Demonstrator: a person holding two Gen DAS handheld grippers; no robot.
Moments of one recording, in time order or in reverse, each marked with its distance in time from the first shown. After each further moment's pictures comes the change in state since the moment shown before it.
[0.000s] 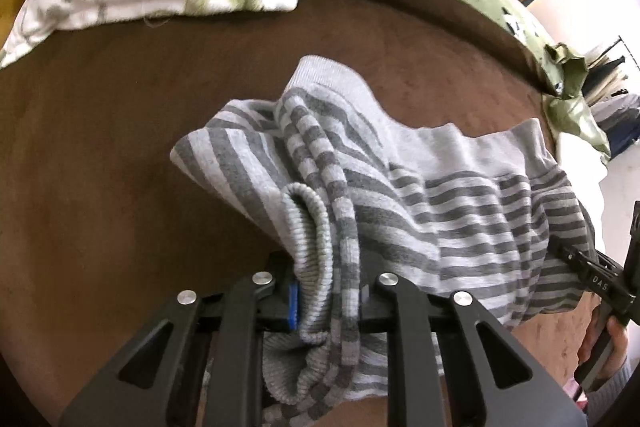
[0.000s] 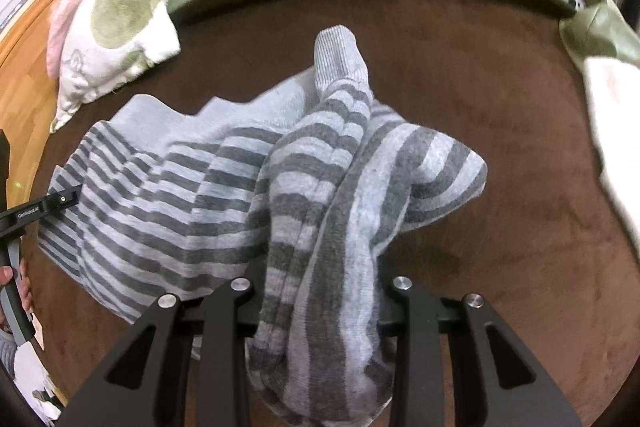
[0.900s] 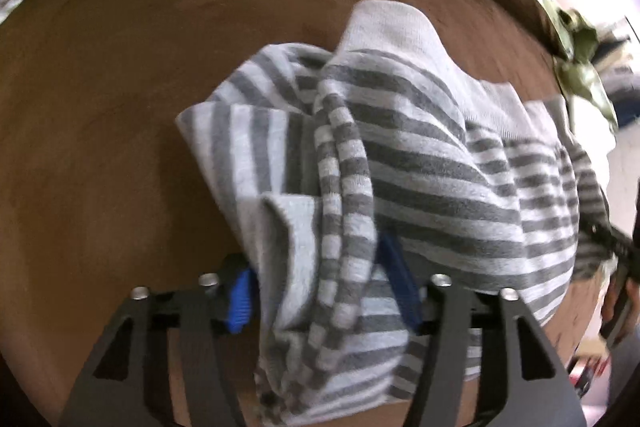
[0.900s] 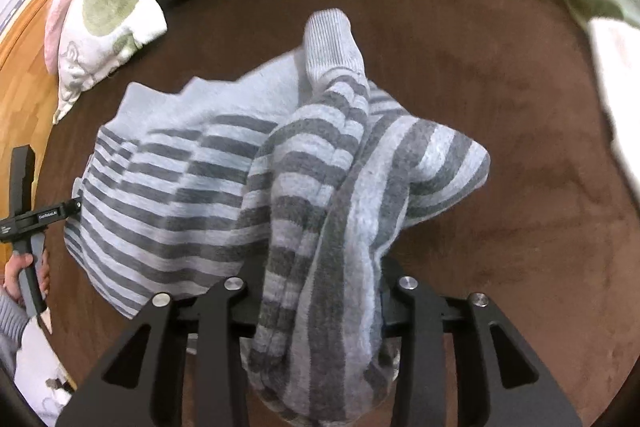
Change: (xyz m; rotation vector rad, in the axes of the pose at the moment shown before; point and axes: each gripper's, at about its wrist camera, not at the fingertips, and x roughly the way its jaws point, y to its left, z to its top) left arm 0.058 0.042 -0.024 0.044 0.158 -0.023; right arm 0.036 -0.053 -0.018 0.038 0.133 0.080
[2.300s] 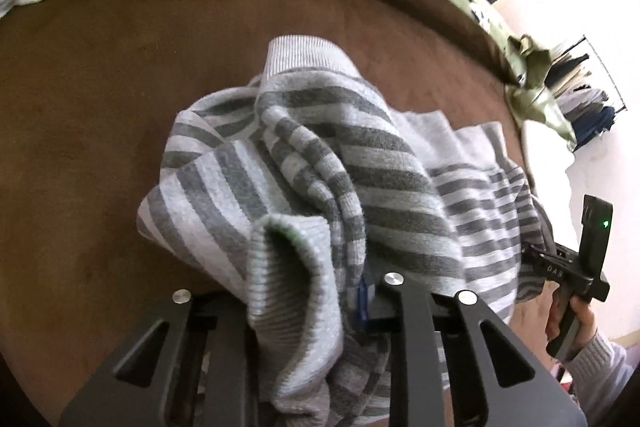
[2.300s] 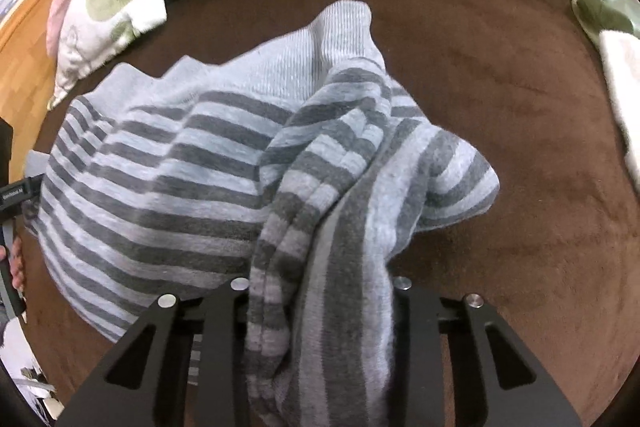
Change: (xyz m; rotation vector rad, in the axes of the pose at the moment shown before) left arm -0.016 -0.053 0.002 -0.018 -0.179 -0.158; right arm 0.001 0.020 -0.012 -0.063 -0.089 -0.043
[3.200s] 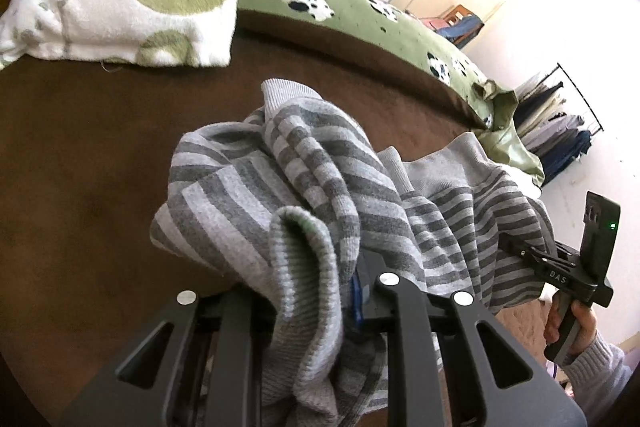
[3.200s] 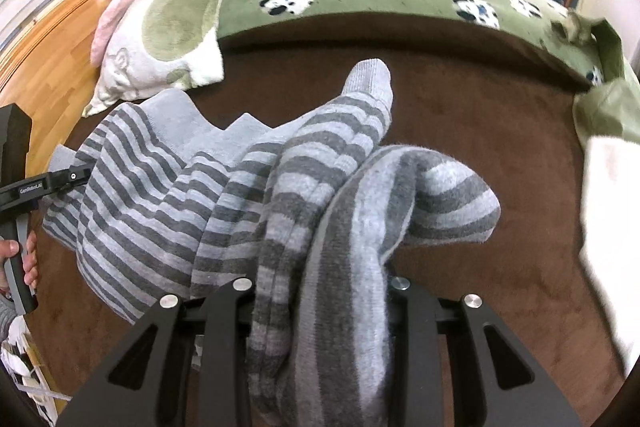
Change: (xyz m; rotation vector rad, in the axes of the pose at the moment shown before) left arm -0.088 -0.027 0.019 0.008 -0.160 -0.042; right arm -0.098 0.042 0.046 -0.159 -0.133 0.016
